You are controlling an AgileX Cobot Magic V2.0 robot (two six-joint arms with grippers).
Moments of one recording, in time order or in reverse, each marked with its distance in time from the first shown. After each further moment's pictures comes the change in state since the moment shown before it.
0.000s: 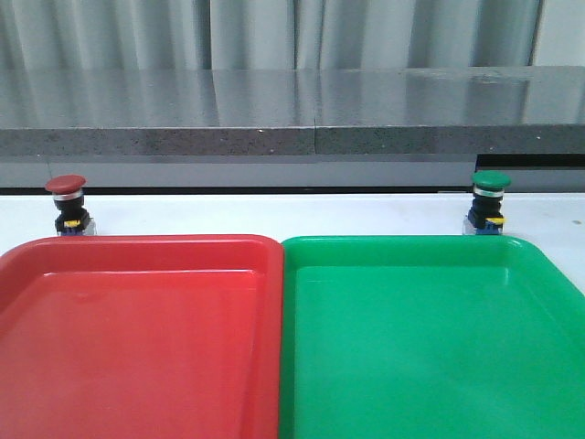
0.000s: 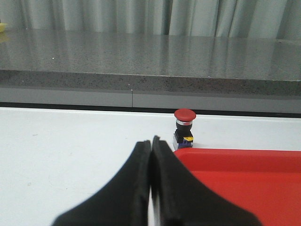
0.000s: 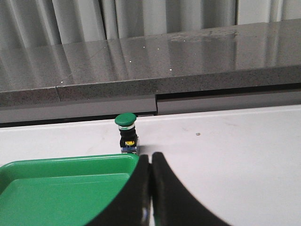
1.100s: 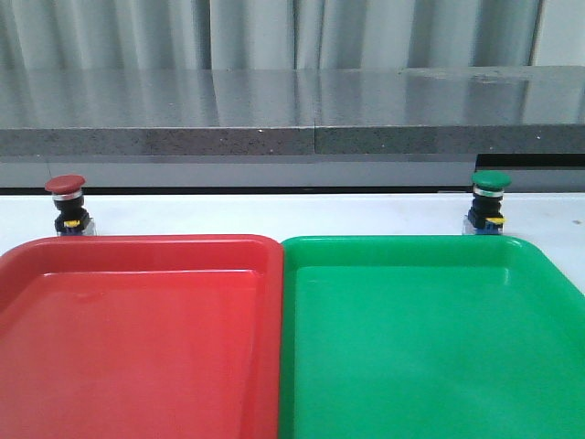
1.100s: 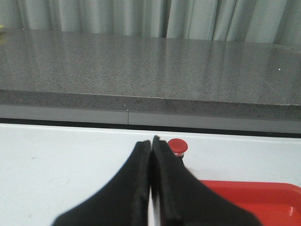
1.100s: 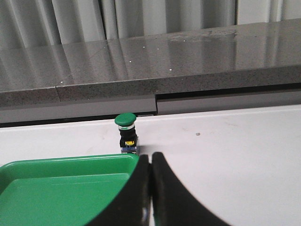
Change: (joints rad) left arm 0.000 0.316 -0.375 -0.020 0.131 0.000; right arm 0.000 0.000 0.000 0.000 0.000 0.000
